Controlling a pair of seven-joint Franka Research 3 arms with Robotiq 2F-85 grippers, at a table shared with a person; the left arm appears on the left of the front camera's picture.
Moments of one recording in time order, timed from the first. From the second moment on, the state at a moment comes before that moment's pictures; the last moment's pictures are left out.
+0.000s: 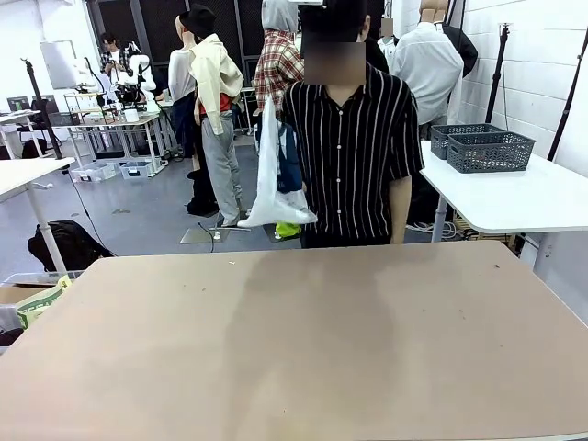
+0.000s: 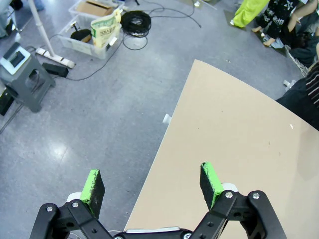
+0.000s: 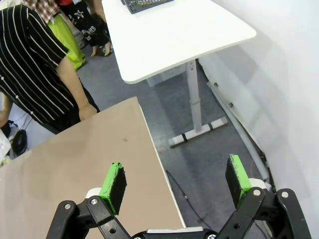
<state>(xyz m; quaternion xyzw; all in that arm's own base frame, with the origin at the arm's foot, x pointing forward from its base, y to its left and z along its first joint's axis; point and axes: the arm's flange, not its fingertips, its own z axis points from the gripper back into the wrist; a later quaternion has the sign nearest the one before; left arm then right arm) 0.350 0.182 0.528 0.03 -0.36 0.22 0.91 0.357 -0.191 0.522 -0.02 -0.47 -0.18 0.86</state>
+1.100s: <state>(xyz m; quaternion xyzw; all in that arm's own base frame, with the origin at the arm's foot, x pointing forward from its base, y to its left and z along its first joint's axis) 0.350 0.182 0.528 0.03 -0.36 0.22 0.91 0.357 -0.191 0.522 -0.02 -0.47 -0.18 0.86</state>
